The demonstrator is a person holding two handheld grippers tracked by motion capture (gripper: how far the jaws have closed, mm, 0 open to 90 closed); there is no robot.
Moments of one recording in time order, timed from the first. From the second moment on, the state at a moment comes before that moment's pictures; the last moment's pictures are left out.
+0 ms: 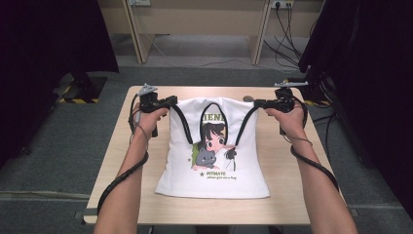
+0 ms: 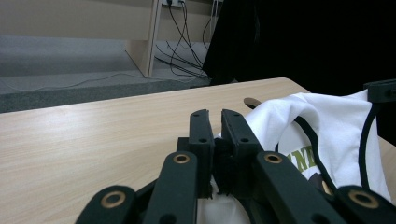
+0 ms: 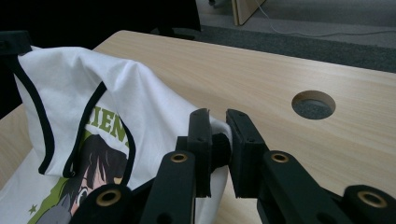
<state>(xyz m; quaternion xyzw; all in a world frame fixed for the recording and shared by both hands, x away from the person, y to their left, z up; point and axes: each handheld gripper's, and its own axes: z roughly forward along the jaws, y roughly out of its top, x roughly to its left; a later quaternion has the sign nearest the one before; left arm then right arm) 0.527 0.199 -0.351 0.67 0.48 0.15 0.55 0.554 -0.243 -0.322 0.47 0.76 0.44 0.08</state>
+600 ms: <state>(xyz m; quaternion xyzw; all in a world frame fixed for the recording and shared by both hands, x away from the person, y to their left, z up) 0.528 0.199 -0.342 0.66 0.48 0.16 0.55 0.557 -0.239 -0.310 0.47 0.76 0.44 0.09</state>
